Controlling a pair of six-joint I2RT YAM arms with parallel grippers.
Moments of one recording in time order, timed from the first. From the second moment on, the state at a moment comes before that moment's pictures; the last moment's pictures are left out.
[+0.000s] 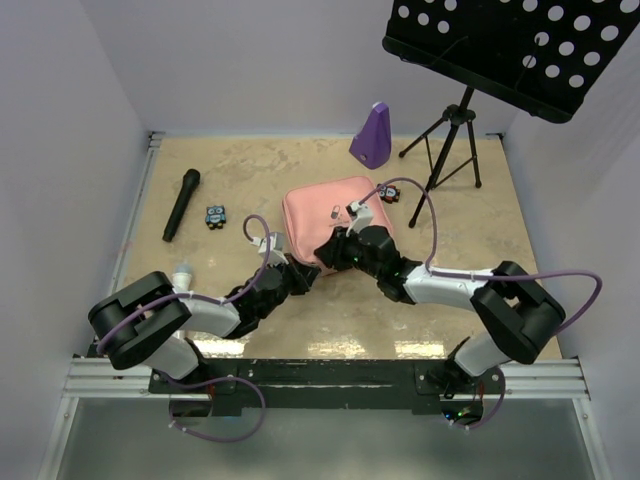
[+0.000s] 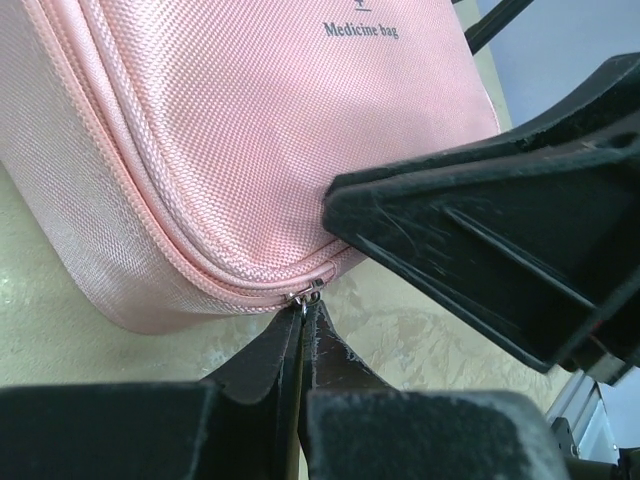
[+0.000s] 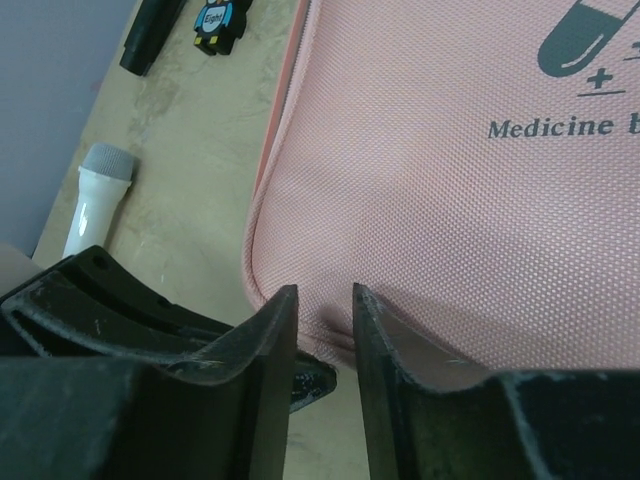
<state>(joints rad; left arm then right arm) -0.89 1.48 0.31 0.89 -0.30 -0.89 0.77 1.52 0.64 0.51 -0.02 0.62</state>
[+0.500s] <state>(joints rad) -0.87 1.46 0.31 0.88 -0.38 -0.85 0.78 1.37 0.56 0.20 -0.07 0.75</state>
